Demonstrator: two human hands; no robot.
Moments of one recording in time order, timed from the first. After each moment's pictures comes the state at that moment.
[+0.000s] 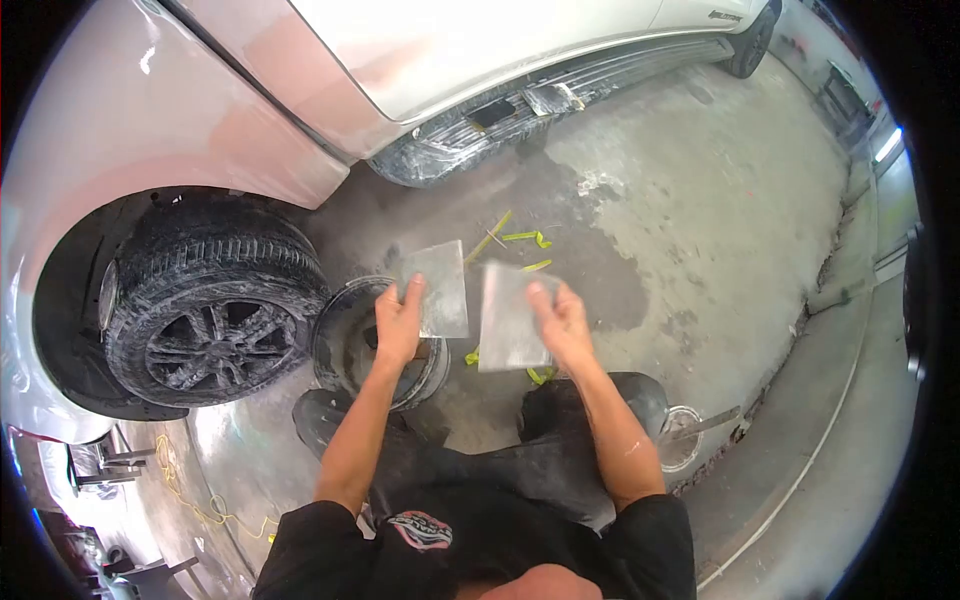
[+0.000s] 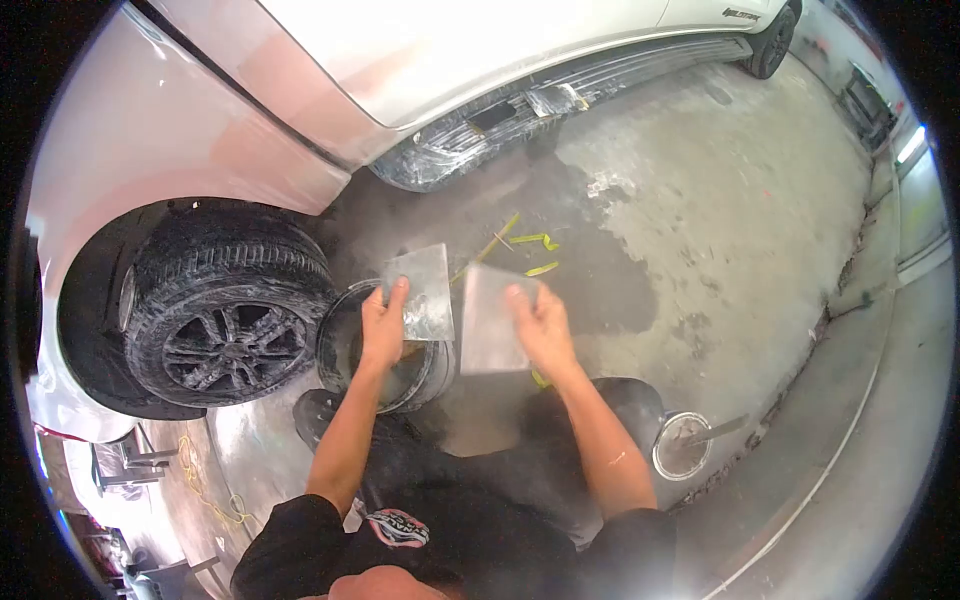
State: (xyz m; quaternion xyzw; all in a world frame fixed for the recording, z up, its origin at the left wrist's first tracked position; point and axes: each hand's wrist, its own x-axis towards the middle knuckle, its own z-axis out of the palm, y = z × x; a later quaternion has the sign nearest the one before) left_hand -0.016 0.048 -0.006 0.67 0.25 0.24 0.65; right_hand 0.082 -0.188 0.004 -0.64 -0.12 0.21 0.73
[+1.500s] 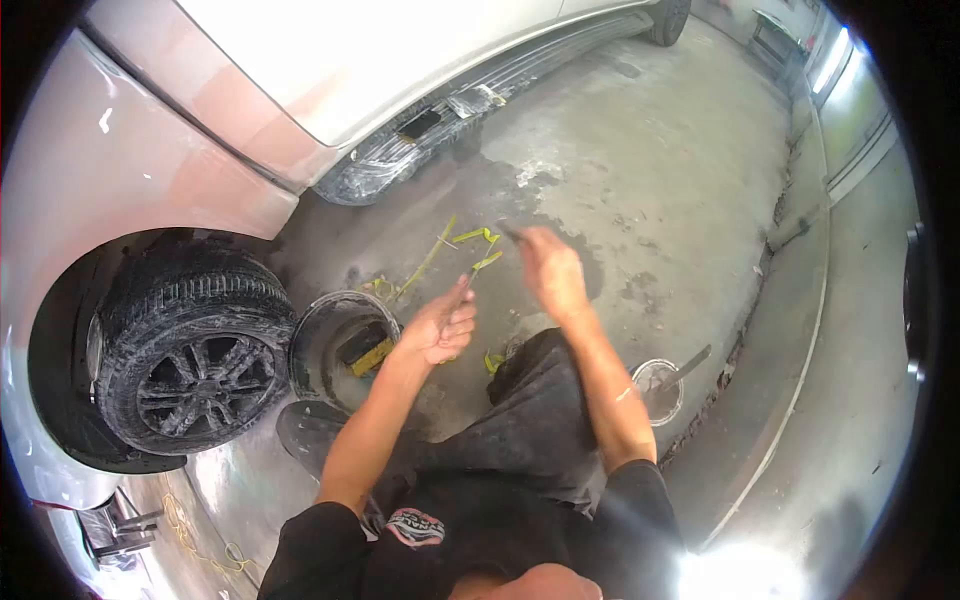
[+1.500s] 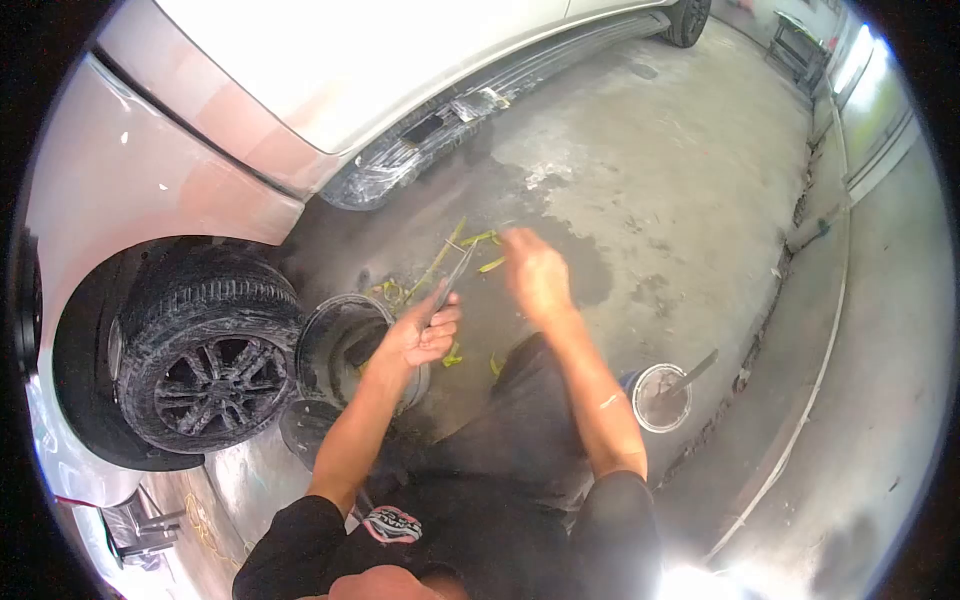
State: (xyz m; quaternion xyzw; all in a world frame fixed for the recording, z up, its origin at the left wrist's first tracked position) left_hand 0.003 -0.022 -0.023 0.23 0.10 -0.26 0.93; right_hand 0.108 -0.253 0.040 -0.85 -0.27 -0.20 0.41
